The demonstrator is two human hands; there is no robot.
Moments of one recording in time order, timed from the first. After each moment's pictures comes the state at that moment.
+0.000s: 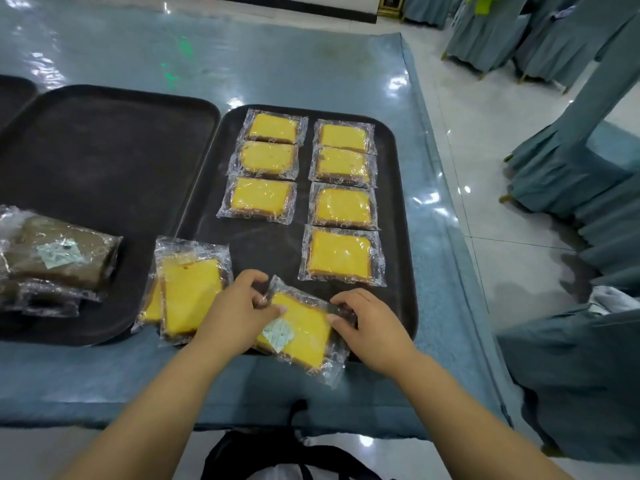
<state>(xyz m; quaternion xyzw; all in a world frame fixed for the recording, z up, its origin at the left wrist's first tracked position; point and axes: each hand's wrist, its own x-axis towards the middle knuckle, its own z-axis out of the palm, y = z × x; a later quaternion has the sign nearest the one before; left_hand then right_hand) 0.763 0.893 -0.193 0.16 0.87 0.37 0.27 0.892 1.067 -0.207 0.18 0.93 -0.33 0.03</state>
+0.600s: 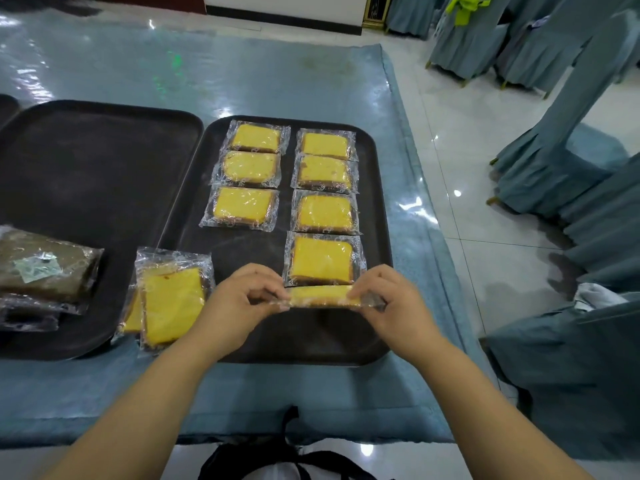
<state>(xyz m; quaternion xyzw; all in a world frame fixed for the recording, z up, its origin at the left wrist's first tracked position) 0.766 0.914 -0.180 0.29 0.77 0.51 0.24 0.911 1.112 -0.184 0.12 0.91 -0.37 -0.16</state>
